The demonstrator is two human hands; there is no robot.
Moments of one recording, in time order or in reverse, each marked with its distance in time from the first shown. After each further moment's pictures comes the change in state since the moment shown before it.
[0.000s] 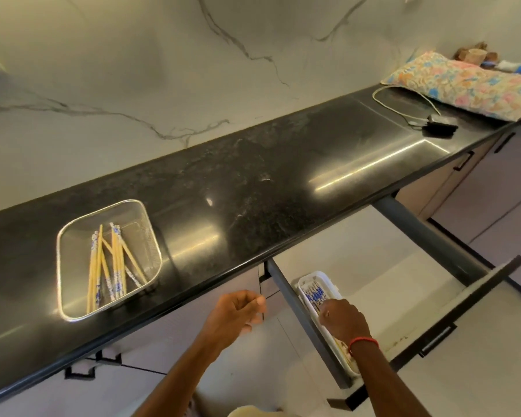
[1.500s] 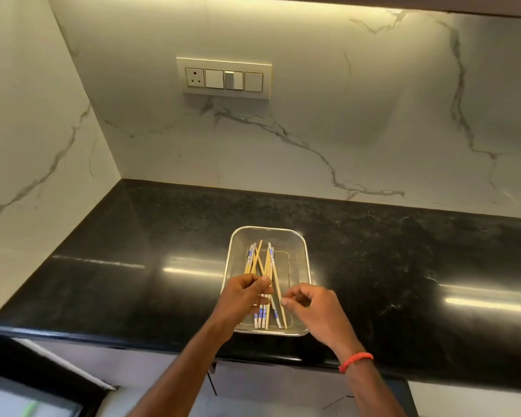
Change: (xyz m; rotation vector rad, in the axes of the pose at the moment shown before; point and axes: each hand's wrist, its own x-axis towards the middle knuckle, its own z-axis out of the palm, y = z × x) left_hand -0.029 -0.031 -0.270 -0.476 0.578 0.051; right_hand 0.015 -0.404 -0.055 0.378 -0.101 -0.701
